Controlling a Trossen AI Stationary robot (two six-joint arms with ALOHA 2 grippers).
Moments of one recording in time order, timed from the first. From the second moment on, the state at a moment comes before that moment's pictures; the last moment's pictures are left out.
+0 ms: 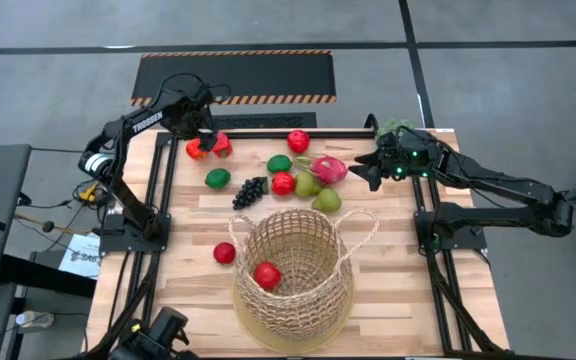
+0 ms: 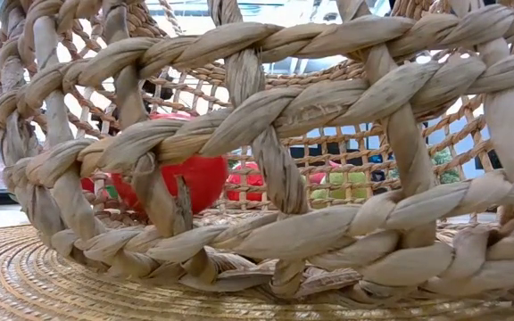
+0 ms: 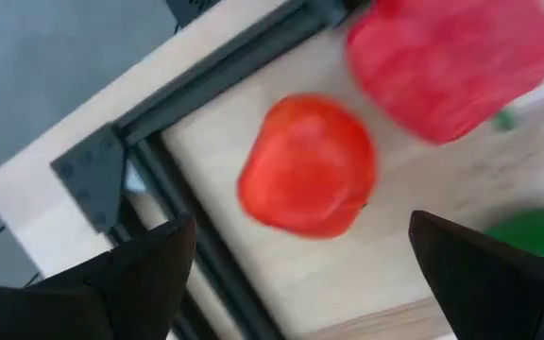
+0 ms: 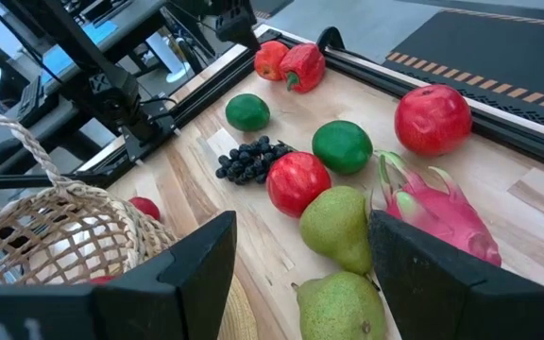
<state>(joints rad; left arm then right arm) 1.07 1.65 1.27 -1.08 -0.19 0.02 -0.45 0.84 0.74 -0.31 -0.13 0.44</state>
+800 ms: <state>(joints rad) 1.07 1.66 1.07 -0.86 -0.13 0.10 -0.45 0.84 0.74 -0.31 -0.13 0.44</state>
